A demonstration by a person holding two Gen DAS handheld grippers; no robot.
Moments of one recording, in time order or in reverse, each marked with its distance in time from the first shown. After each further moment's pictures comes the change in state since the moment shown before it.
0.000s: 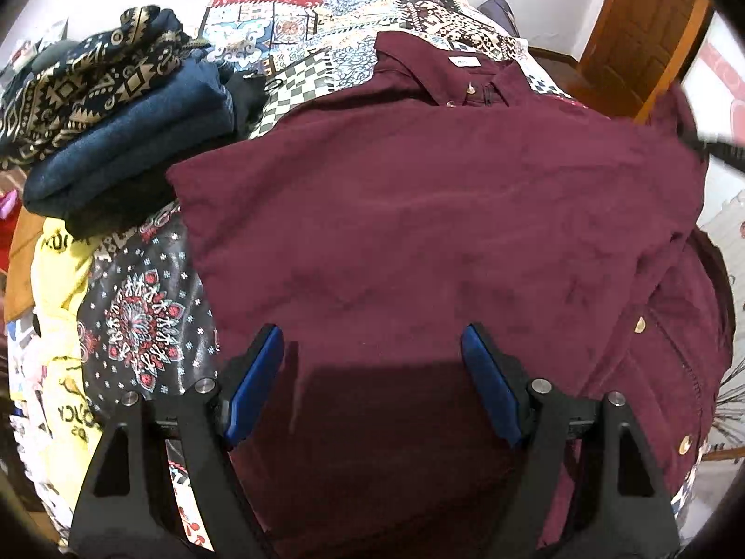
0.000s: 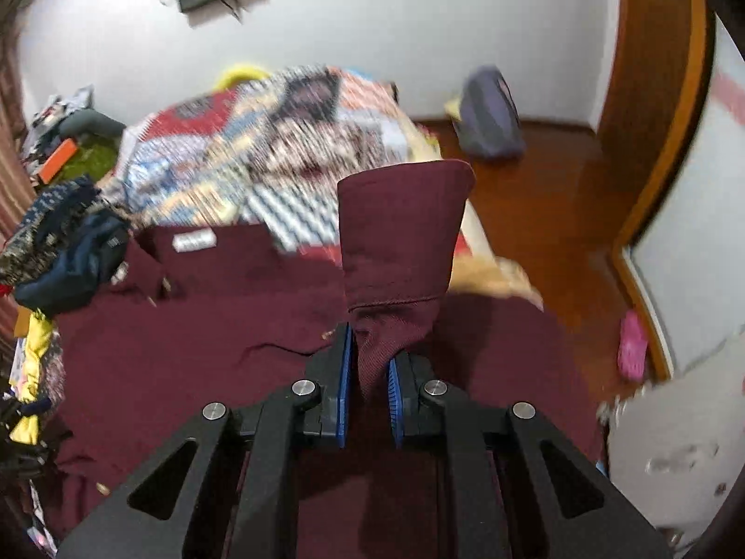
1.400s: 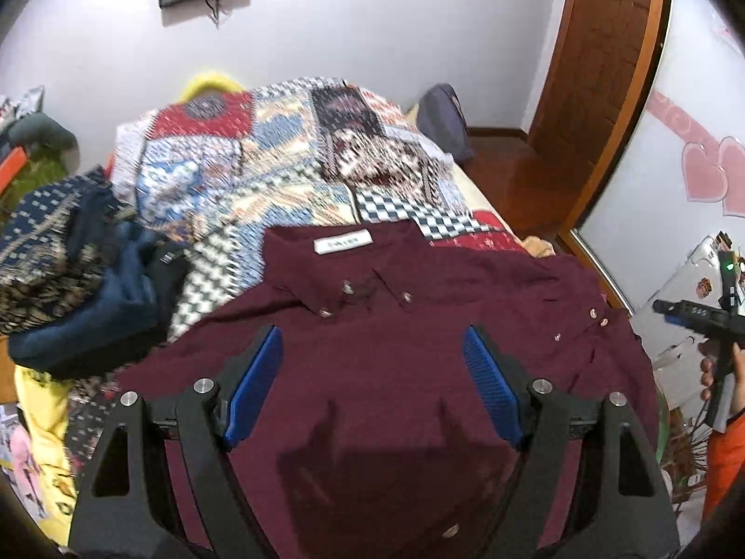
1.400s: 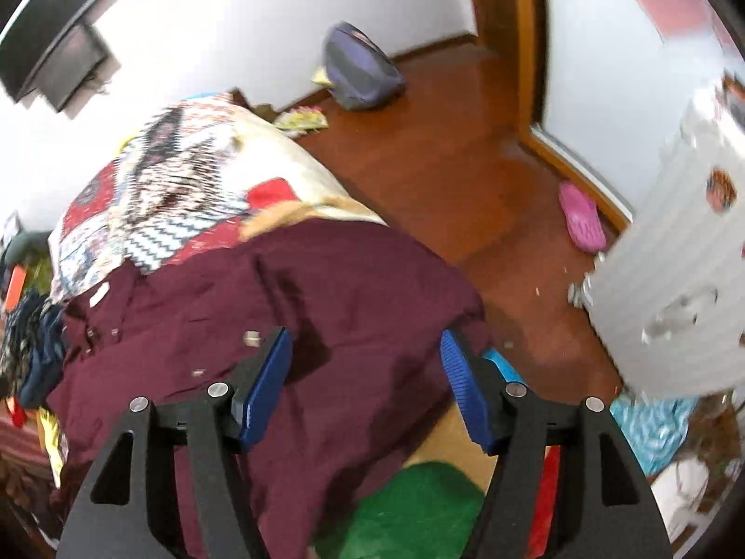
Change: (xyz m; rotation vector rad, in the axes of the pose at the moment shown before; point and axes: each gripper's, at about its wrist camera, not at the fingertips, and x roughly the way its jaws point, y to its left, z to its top) left arm -0.043 -0.091 0.115 0.065 -0.253 -0.112; right arm -0.021 -0.174 -0.048 0.443 0.056 -0.069
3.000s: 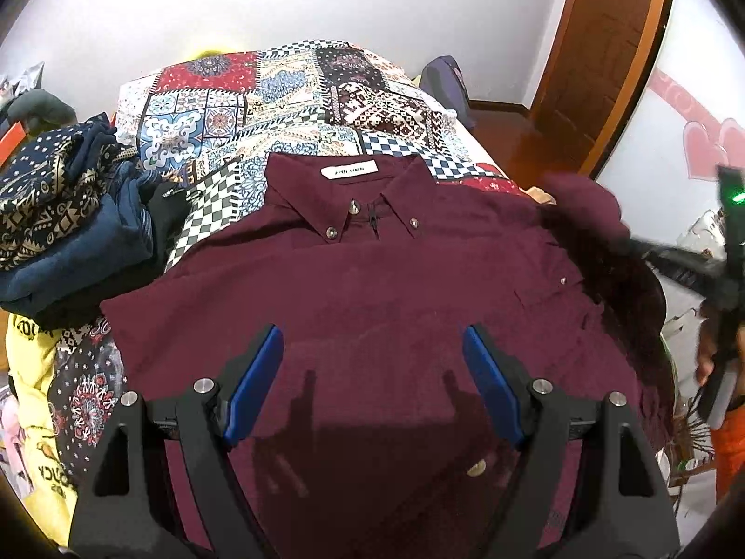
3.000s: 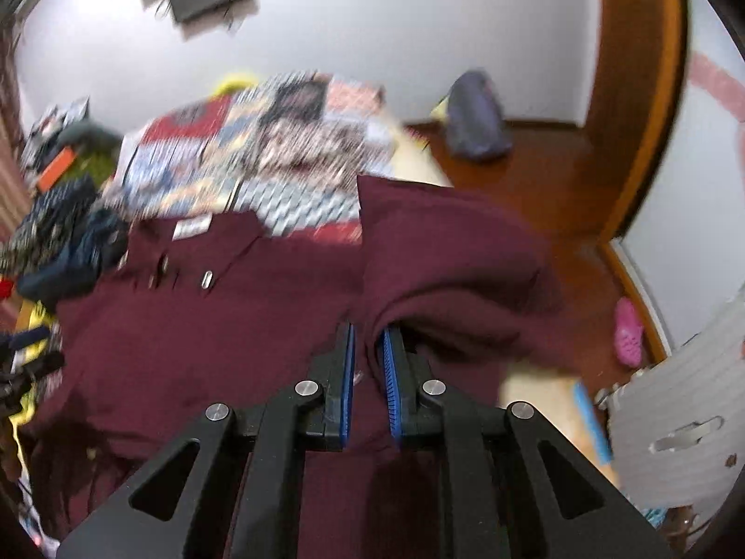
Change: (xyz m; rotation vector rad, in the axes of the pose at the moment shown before) left arm -0.005 0.011 -0.056 -0.009 0.063 0.001; right arm -0.002 0.165 -0.054 -0.458 -0.067 0.077
